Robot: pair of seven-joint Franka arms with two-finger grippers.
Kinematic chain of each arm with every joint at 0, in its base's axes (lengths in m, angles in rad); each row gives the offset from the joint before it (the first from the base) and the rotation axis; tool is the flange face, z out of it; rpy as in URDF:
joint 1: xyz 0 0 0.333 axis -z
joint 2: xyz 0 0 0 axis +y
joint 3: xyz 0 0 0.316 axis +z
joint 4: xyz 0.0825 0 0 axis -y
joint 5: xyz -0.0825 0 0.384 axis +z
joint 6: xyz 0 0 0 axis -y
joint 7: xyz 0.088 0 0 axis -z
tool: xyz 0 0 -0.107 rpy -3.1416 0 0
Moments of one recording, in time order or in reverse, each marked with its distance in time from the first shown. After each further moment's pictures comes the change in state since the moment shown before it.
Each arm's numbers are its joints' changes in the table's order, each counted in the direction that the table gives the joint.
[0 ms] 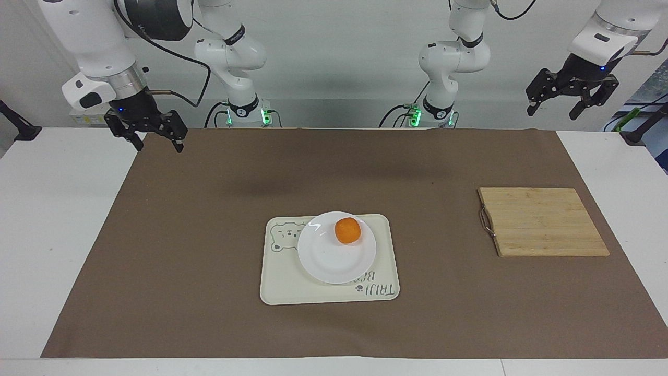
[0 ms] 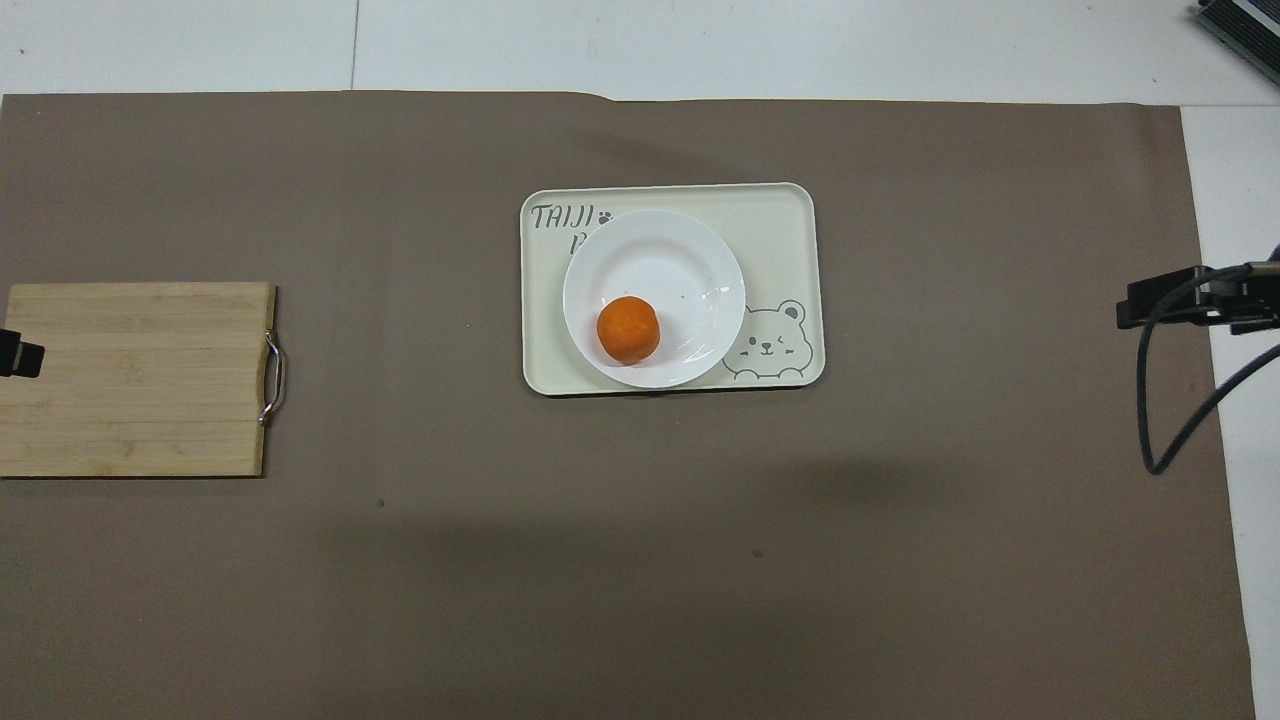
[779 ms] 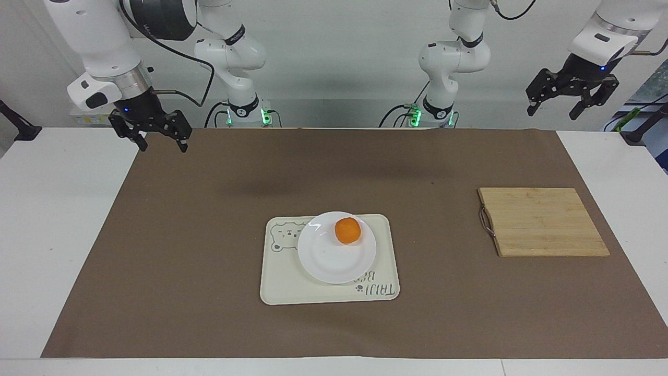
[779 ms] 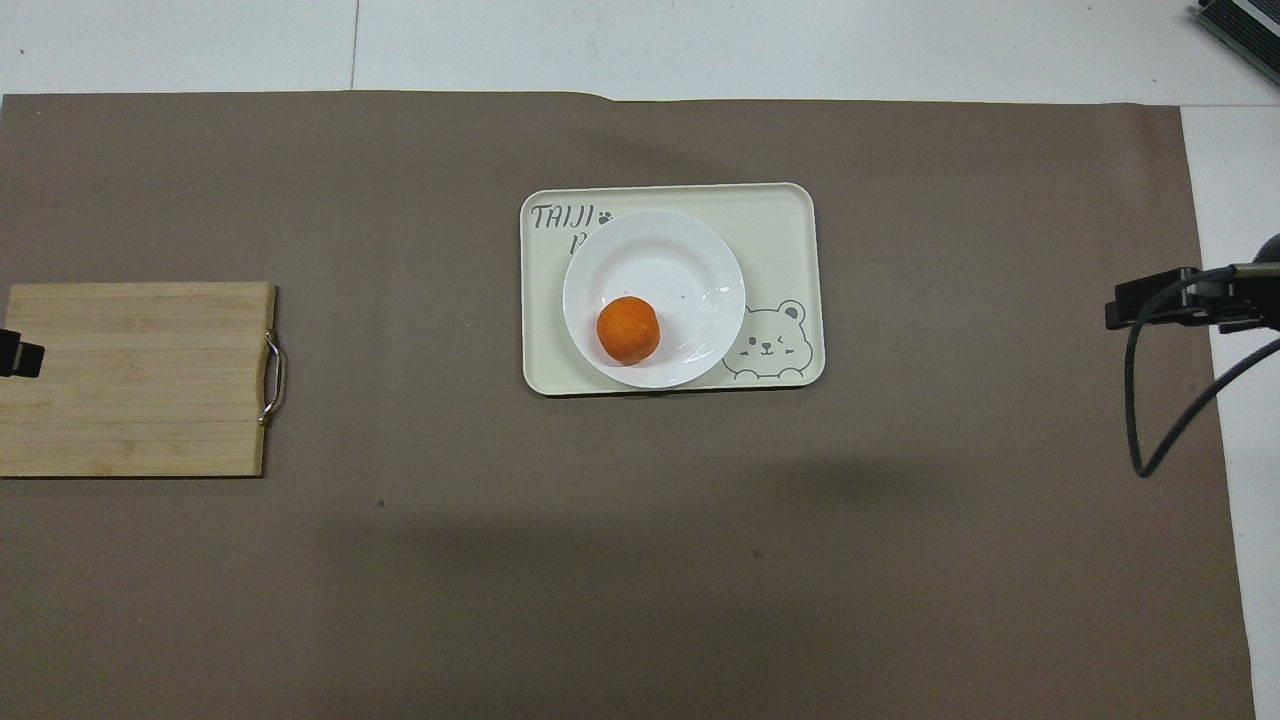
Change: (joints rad) left arm 0.000 0.000 0.000 0.000 0.000 0.000 0.000; right arm 0.000 0.000 0.016 0.000 0.000 0.000 0.000
